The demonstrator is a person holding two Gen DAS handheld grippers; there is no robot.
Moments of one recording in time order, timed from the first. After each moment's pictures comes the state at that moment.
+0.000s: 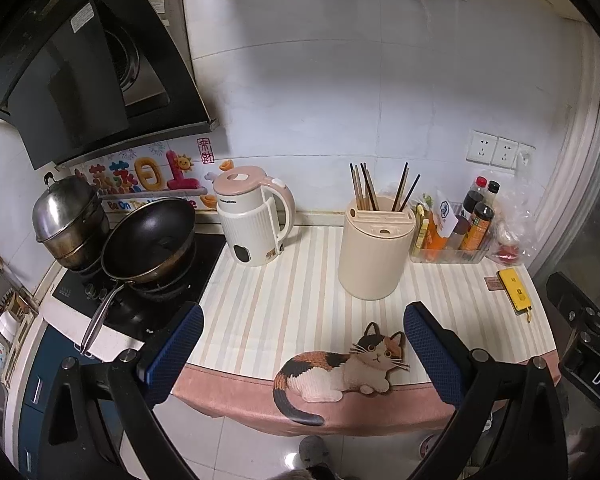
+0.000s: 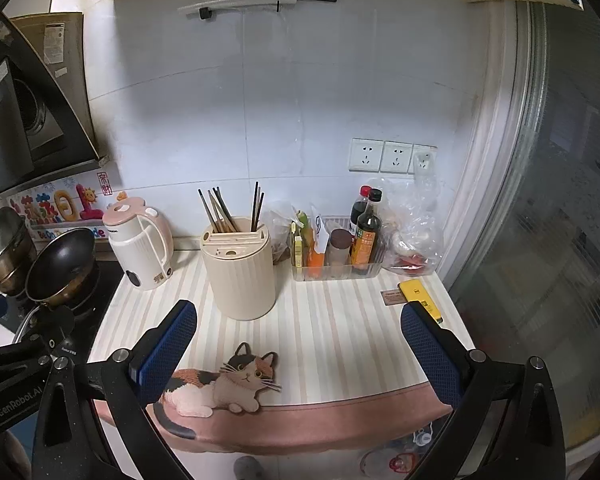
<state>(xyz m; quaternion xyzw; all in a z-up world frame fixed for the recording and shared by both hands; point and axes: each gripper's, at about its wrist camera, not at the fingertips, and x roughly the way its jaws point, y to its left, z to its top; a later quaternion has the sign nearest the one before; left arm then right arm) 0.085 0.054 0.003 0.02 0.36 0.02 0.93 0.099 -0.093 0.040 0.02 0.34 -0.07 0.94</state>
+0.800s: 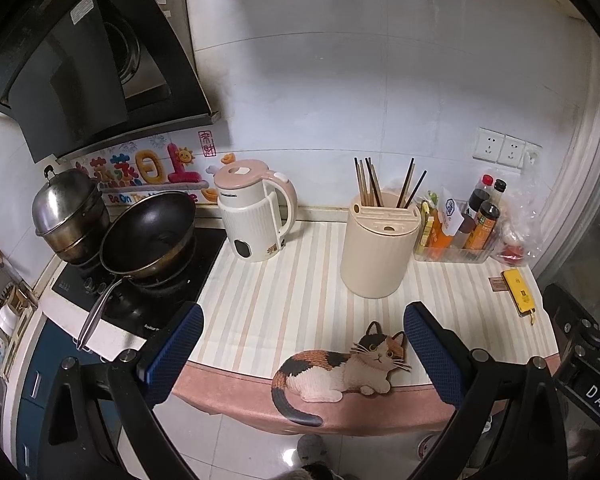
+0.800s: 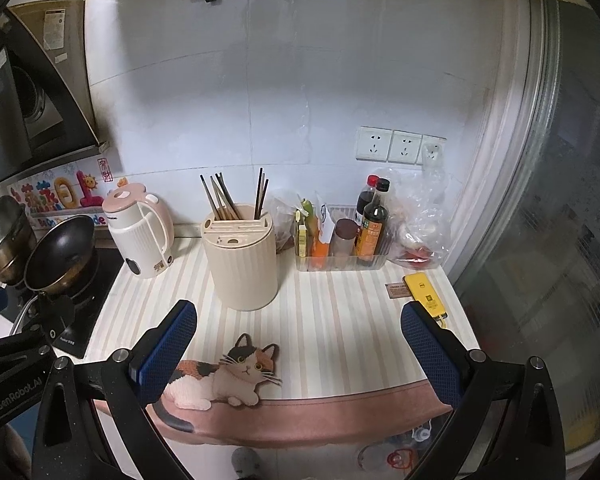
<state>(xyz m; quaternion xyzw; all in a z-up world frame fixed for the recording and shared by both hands) 0.093 0.055 -0.005 0.02 0.37 0.03 0.93 0.112 -0.091 0.025 0.01 0.36 -0.06 0.93</state>
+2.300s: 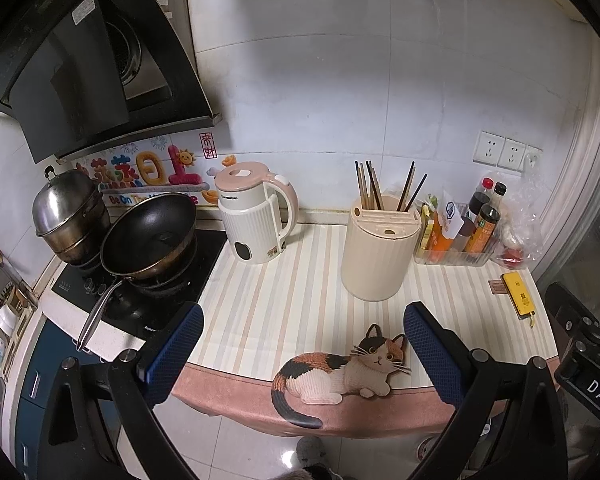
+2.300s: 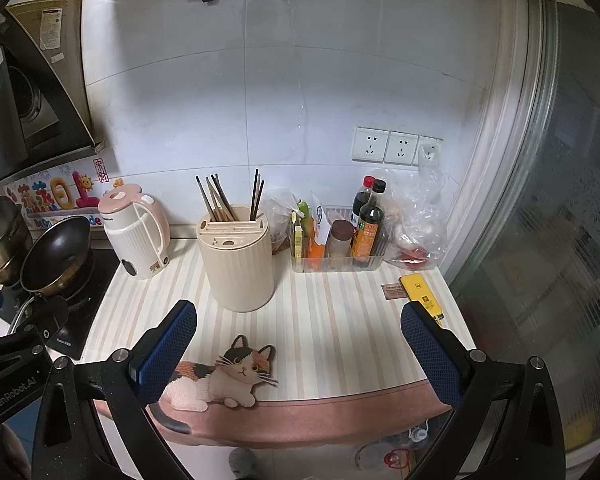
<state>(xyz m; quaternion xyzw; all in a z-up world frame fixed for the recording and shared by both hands) 0.097 0.054 -0.005 0.02 0.37 0.03 0.93 0.113 -0.094 0.024 0.01 0.36 -0.07 0.93</state>
